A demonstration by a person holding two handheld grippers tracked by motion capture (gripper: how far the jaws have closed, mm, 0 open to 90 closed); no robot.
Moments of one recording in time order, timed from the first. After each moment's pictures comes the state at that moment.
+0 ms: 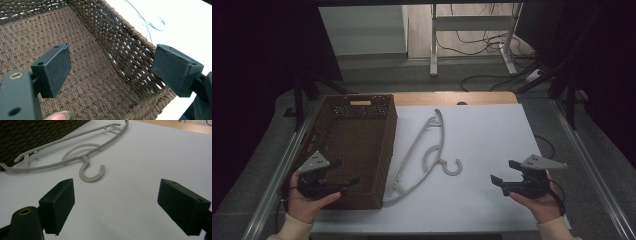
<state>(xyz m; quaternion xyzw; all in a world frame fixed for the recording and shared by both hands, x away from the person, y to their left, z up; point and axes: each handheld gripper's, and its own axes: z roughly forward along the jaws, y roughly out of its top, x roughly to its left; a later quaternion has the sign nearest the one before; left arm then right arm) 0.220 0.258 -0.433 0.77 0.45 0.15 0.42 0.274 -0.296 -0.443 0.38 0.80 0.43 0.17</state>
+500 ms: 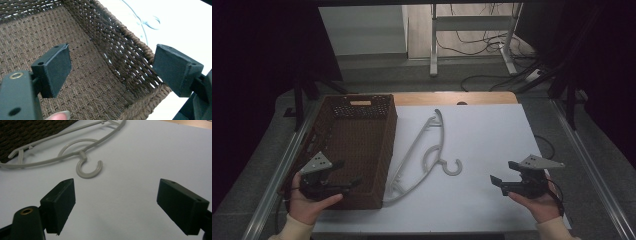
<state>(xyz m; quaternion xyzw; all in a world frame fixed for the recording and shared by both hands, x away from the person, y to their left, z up) 0.219 0.251 -0.431 0.78 0.44 0.15 0.42 0.276 -0.295 -0.447 0.39 0.80 0.42 0.17</state>
